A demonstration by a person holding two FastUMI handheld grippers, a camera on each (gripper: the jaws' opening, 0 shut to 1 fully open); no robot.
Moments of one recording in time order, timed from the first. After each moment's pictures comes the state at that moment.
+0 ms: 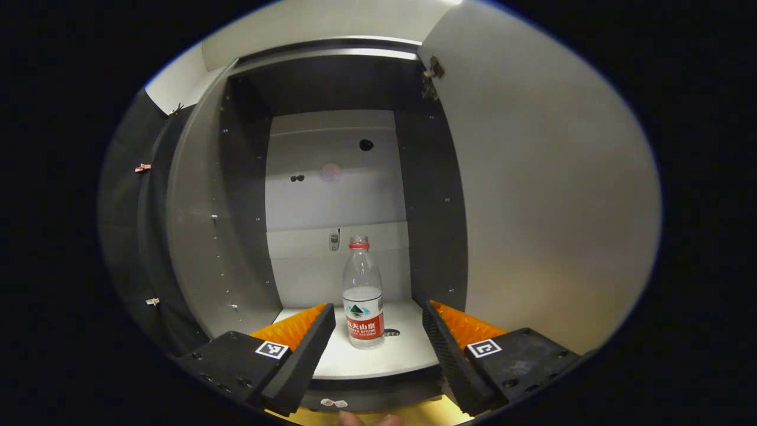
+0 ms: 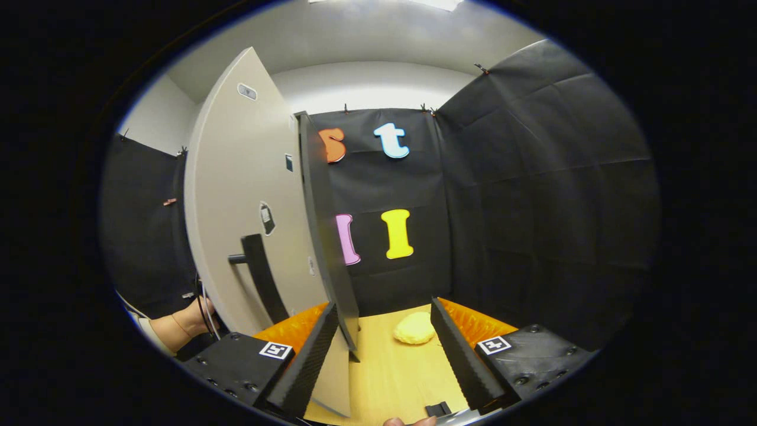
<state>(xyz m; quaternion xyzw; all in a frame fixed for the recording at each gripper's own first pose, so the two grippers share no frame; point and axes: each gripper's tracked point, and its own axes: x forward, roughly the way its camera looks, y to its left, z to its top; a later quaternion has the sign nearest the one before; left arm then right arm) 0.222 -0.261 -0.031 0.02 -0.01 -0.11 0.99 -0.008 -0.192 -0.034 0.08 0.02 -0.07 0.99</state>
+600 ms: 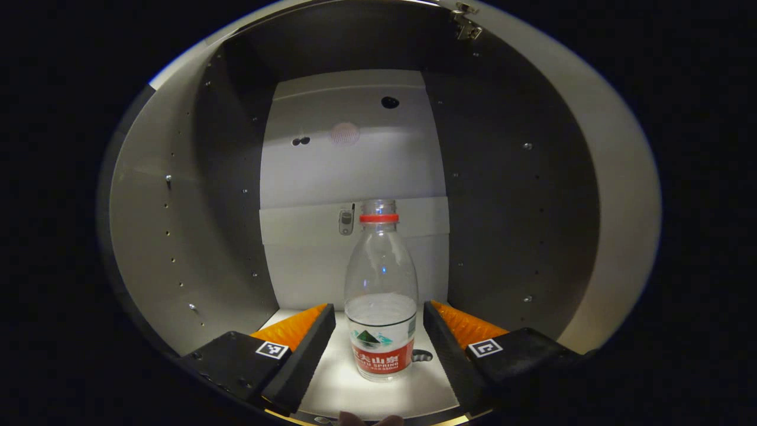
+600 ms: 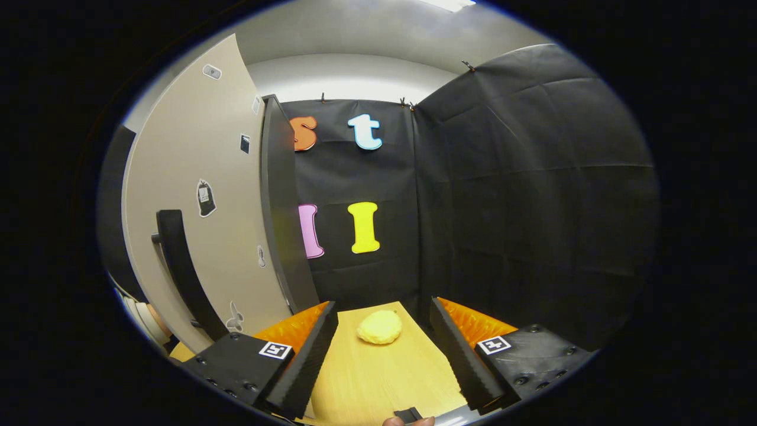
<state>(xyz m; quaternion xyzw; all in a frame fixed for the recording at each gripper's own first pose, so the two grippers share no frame) 0.341 -0.254 -0.071 0.01 0.02 -0.04 1.00 0.017 -0.241 -0.054 0.06 0.03 -0.12 0.99</state>
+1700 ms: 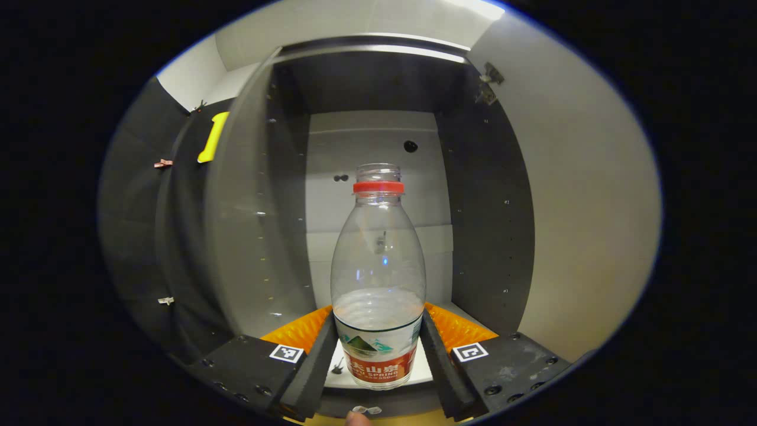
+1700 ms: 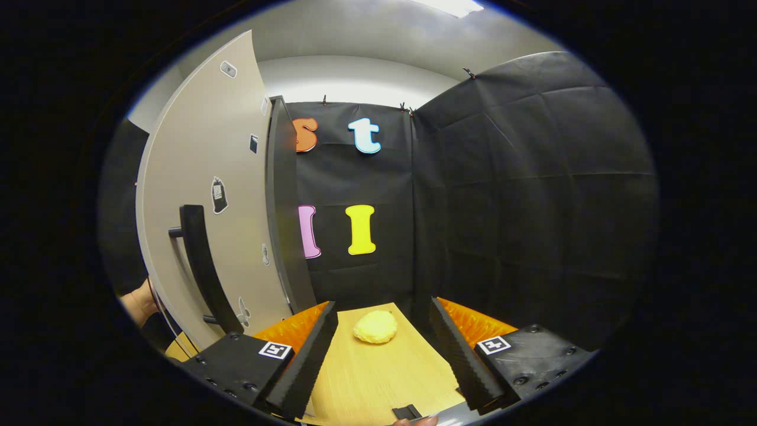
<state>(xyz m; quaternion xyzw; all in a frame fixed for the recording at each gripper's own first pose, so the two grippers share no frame) 0.204 -0.162 -0.026 0.00 -0.02 -0.06 1.00 -0.003 -0.215 -0.047 0.05 0.03 -0.12 0.99</state>
